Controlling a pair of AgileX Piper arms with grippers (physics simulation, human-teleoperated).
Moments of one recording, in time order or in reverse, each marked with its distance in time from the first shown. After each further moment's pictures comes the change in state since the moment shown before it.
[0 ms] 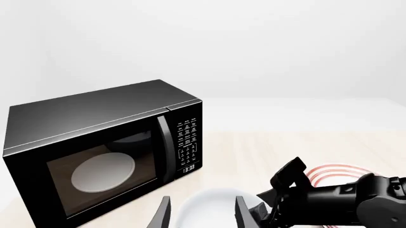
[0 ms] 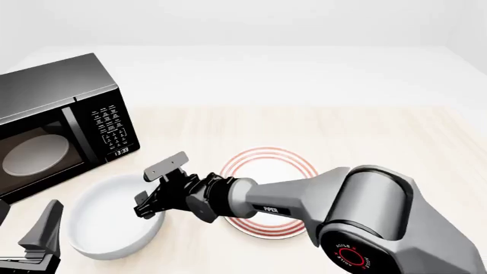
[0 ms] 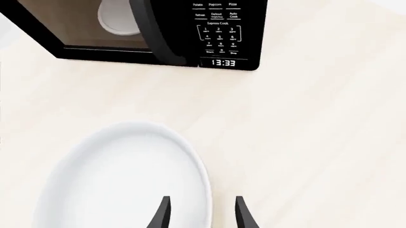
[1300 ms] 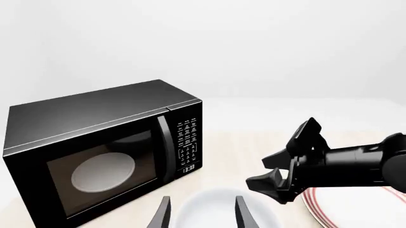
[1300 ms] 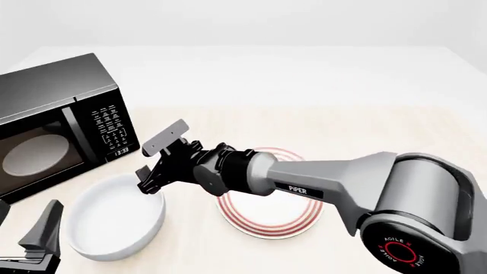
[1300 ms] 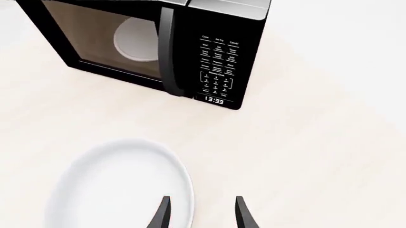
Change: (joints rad) left arm 0.000 0.000 0.000 0.000 0.000; right arm -0.040 -0.146 -0.006 0.077 -0.196
